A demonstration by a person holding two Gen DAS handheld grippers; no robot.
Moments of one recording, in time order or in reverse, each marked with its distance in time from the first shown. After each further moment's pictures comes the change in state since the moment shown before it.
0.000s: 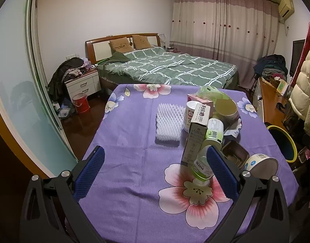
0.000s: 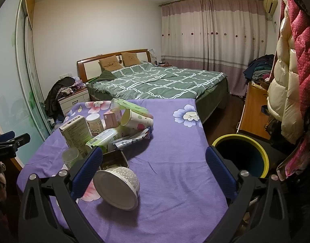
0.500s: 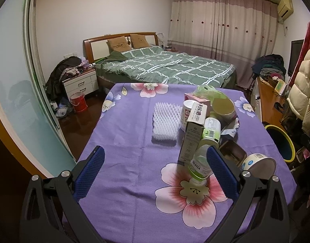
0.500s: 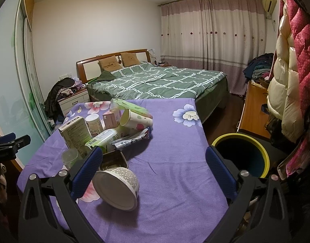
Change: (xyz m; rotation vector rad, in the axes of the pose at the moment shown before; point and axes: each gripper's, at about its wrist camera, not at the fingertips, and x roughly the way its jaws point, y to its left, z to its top) left arm 0.001 -0.001 0.002 -0.002 0.010 -0.018; right arm 0.000 0.000 0.000 0.001 0.000 0.001
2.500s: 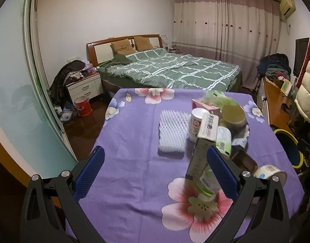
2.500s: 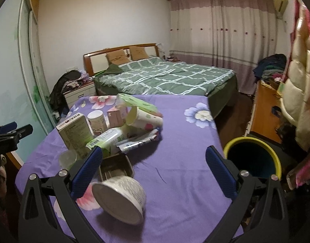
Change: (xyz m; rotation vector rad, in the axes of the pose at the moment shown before) left arm 0.030 0.000 0.022 0.010 -0.023 0.049; right arm 0.052 0.009 0.013 -0.037 0.052 0.072
